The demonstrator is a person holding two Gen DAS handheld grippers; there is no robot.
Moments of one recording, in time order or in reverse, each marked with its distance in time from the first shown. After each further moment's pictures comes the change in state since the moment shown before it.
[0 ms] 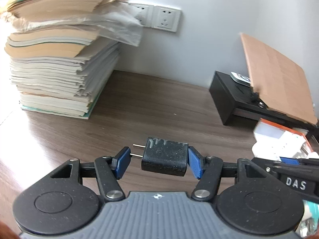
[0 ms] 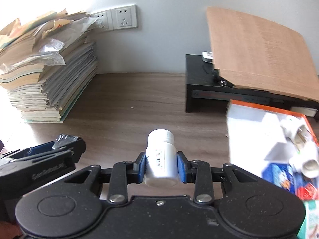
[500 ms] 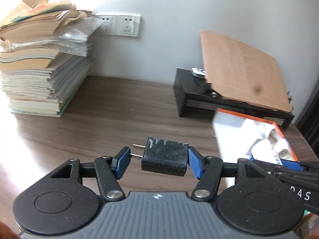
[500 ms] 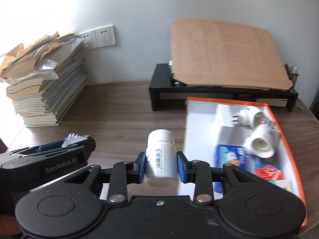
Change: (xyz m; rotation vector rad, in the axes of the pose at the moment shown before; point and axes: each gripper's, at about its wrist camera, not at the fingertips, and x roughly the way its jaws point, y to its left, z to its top) left arm -0.041 -0.089 -0.026 0.048 -0.021 -0.047; right arm -0.078 -0.081 -0.035 0.048 -0.066 -0.006
